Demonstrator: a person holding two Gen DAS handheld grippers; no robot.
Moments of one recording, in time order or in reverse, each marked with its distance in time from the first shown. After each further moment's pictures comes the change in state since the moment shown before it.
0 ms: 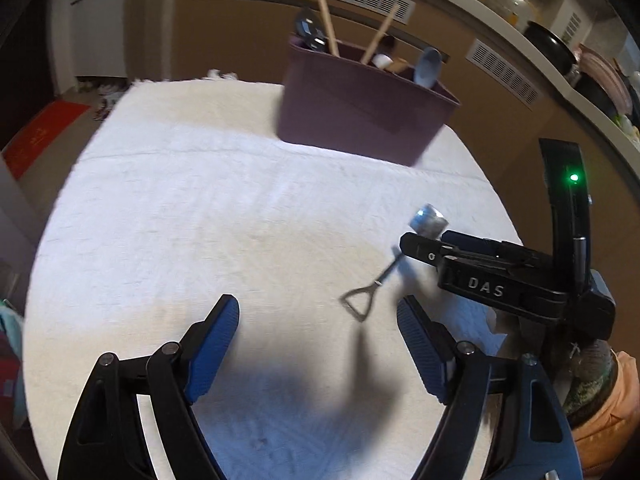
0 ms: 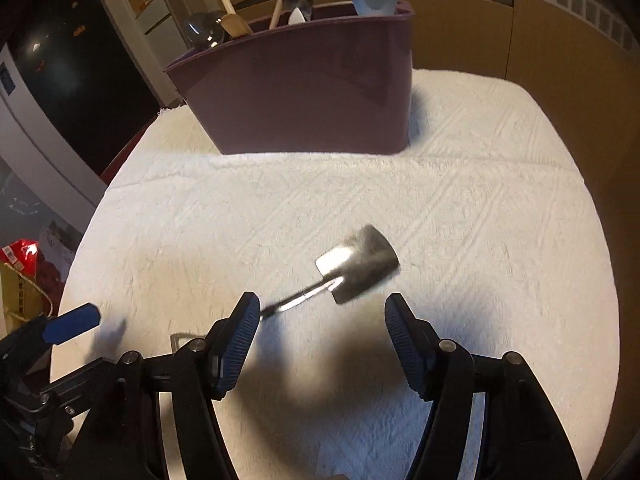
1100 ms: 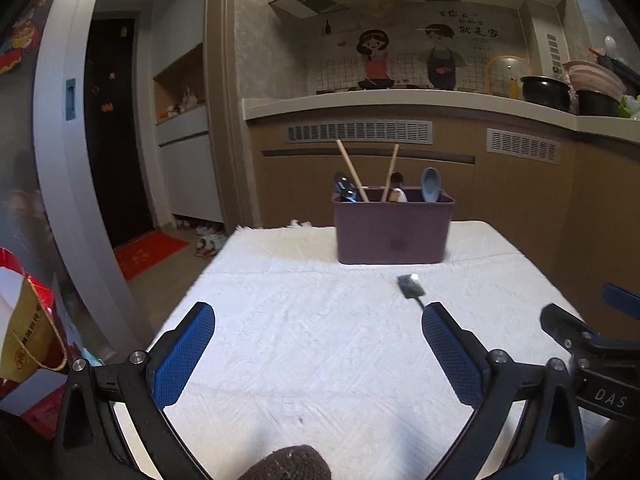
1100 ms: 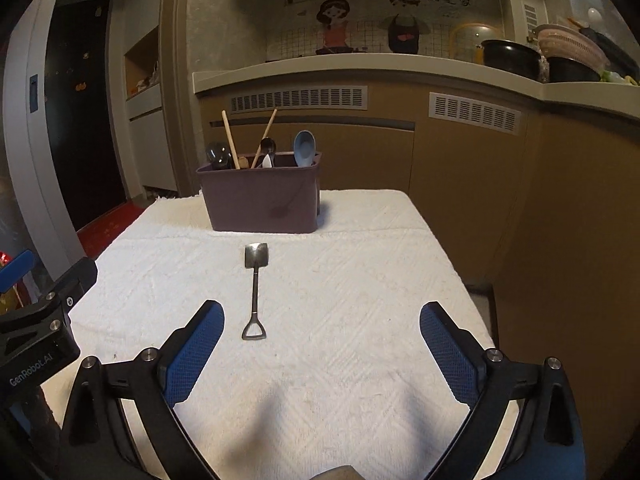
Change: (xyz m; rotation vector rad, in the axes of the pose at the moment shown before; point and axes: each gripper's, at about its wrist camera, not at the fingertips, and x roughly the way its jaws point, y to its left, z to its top) left arm -0.097 -0.076 -0.079 0.120 -0.561 0.359; right arm -0.167 0.006 -0.130 0.002 -0.495 -0.241
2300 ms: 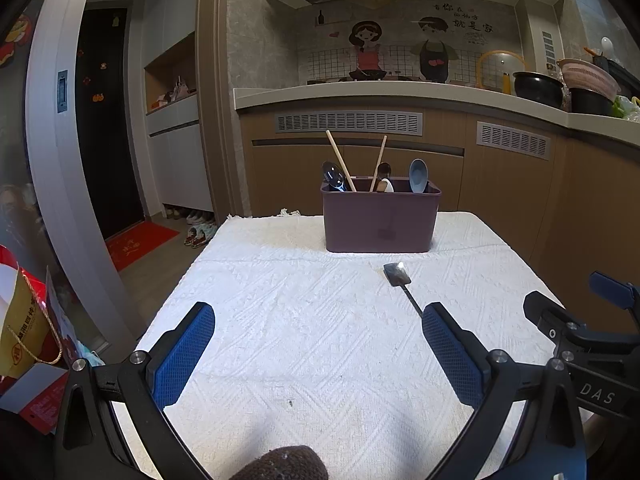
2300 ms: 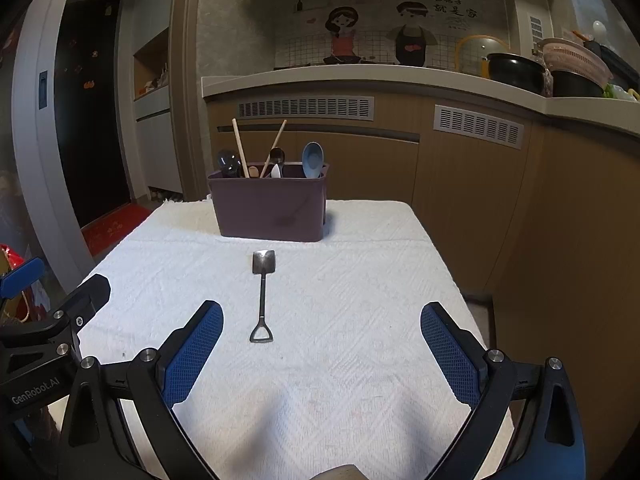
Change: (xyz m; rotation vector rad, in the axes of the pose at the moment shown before) left arm -0.008 -0.001 -0.001 0.001 0.033 -0.020; right arm -0.011 -0.003 0.005 -0.031 -0.016 0.019
